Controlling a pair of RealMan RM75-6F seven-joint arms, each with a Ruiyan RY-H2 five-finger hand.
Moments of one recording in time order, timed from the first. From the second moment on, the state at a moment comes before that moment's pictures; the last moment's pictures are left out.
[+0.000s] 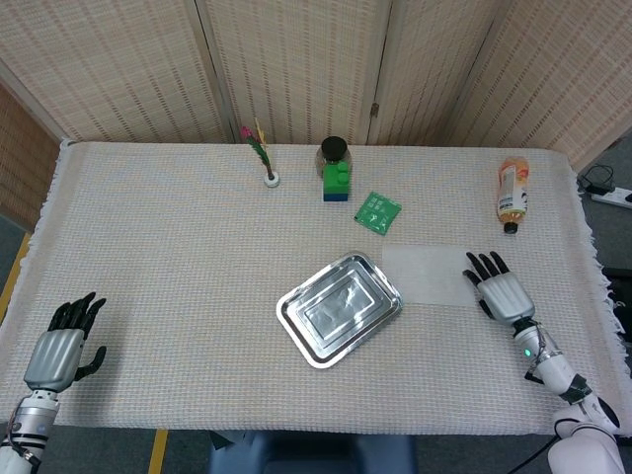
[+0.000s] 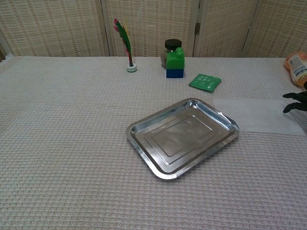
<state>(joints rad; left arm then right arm) -0.19 -1.26 -0.03 -1.46 1.40 1.29 0.06 0.45 -1.87 -0.10 -0.09 -1.68 1.11 0.47</state>
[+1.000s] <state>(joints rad) -0.19 -1.28 -0.04 -1.42 1.41 1.32 0.07 0.49 -1.89 -0.13 -0.08 -1.70 1.07 0.46</state>
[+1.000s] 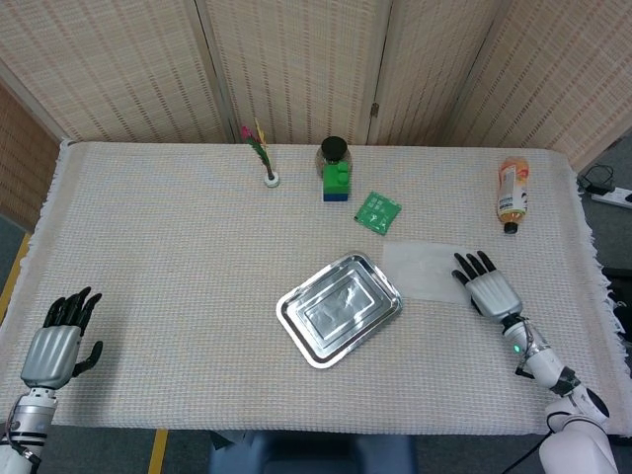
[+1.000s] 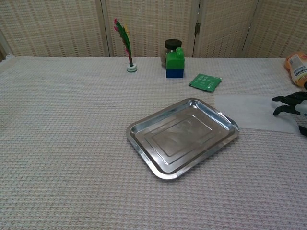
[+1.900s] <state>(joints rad) -0.18 -1.28 -0.04 -1.42 1.42 1.34 0.07 0.50 -1.91 -0.06 -0.08 -1.63 1.21 0.49</state>
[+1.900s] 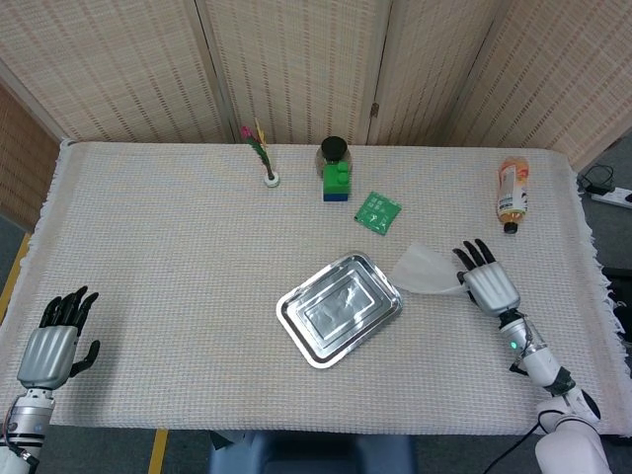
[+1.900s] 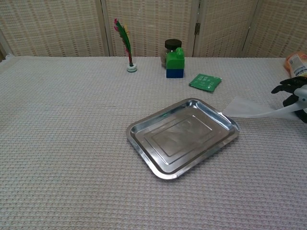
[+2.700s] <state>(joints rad) -0.17 -1.23 -0.03 -1.49 1.47 1.39 0.02 0.69 -2.02 0.15 -0.17 -1.46 1.54 0.53</state>
